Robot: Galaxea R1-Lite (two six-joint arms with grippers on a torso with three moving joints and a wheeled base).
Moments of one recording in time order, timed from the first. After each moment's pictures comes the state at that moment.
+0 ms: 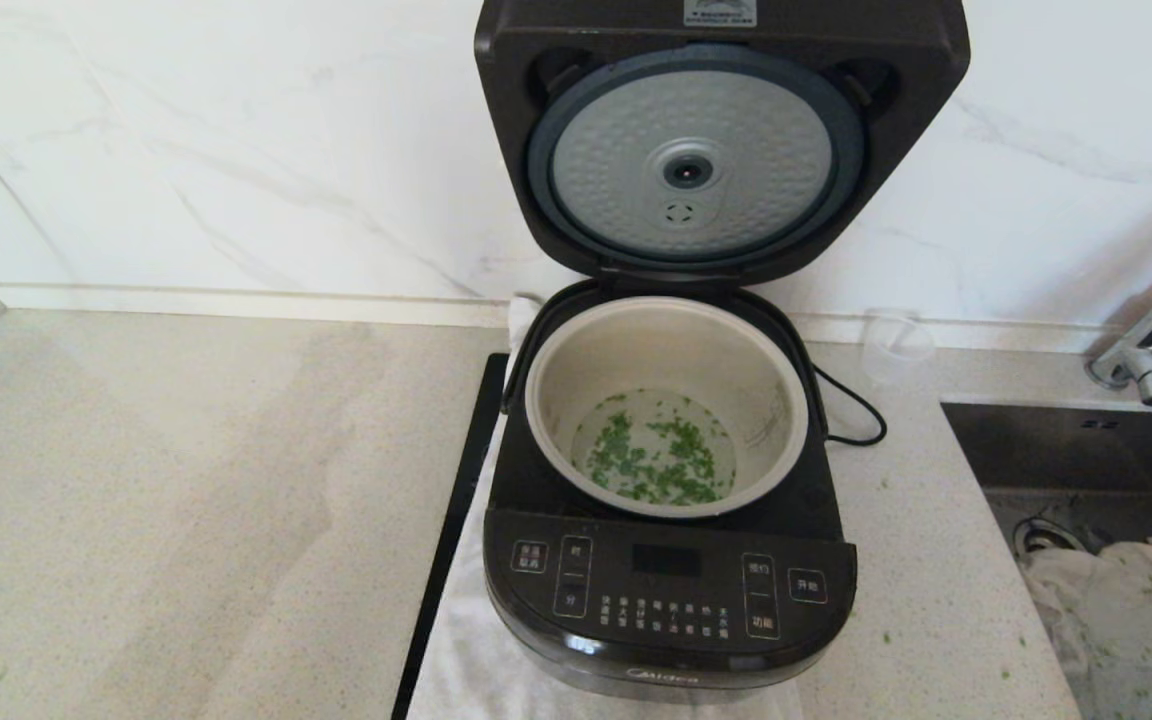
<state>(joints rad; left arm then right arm) 0.00 0.00 0.00 0.01 -0.05 0.09 -1.10 2.20 -1.64 0.65 0.57 0.40</state>
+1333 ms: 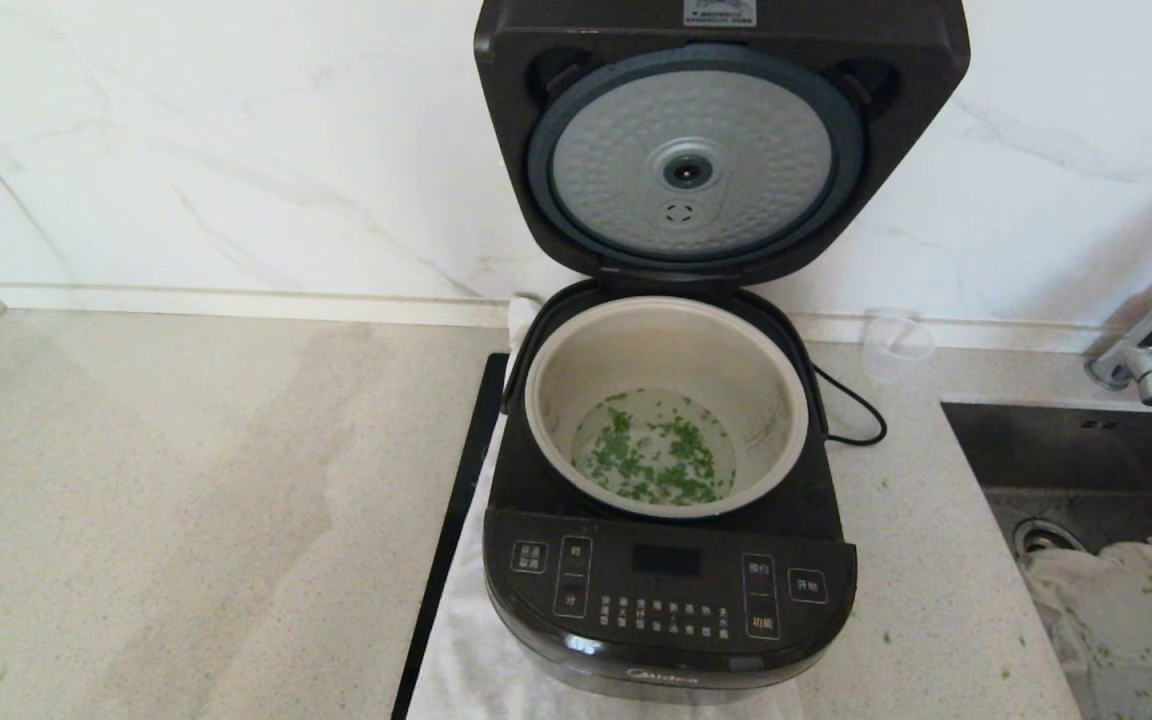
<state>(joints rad) 0.00 0.00 0.00 0.01 -0.05 0.09 -1.02 2.12 -1.64 0.73 0.57 0.40</state>
